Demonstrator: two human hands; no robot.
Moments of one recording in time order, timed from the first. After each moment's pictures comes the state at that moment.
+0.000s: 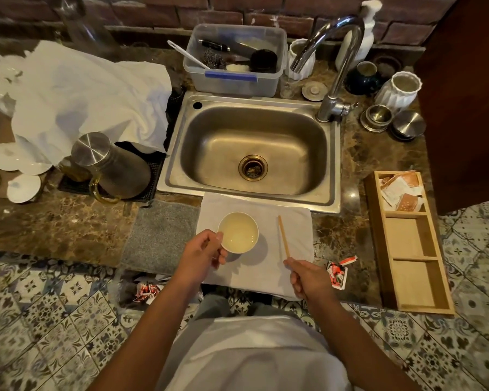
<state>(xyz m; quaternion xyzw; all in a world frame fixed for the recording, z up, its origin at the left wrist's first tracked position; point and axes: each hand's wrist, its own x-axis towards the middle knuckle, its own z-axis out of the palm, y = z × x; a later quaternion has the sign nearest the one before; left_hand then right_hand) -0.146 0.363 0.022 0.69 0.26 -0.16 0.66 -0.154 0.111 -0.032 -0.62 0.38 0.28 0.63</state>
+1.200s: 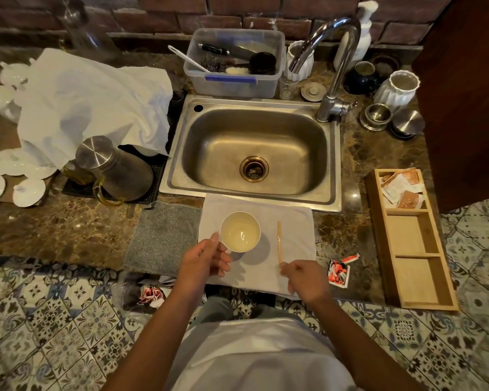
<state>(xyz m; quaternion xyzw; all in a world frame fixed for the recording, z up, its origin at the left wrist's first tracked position) -0.162 0.360 0.027 0.63 0.33 -0.14 0.69 -0.154 0.118 -0.025 -0.84 0.18 0.31 0.40</state>
